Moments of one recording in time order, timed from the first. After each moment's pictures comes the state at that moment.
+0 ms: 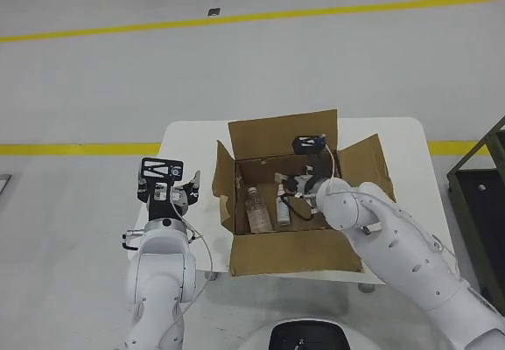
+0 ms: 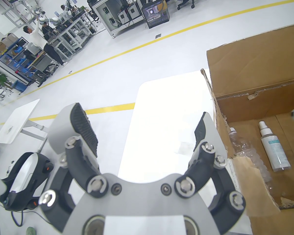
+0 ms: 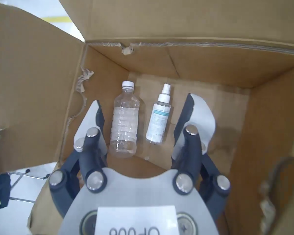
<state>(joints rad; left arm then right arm) 1.26 -1.38 -1.40 -2.09 1.90 0.03 -0.73 -0.89 -1.36 1.05 -1.56 -0.77 0.36 0.72</state>
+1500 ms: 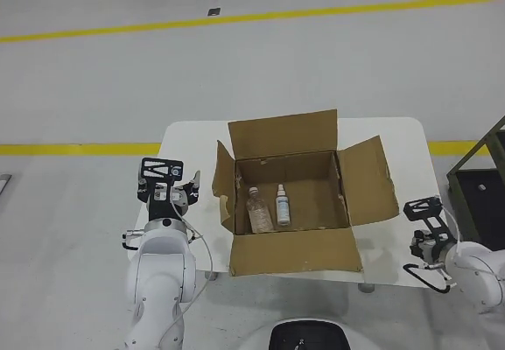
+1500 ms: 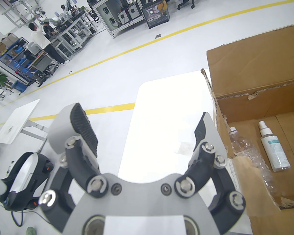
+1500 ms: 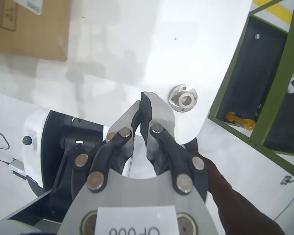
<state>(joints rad) 1.26 -1.38 -1.40 -2.09 1.90 0.03 -0.73 -1.52 -1.21 1.68 -1.99 -1.18 -0.02 1.24</state>
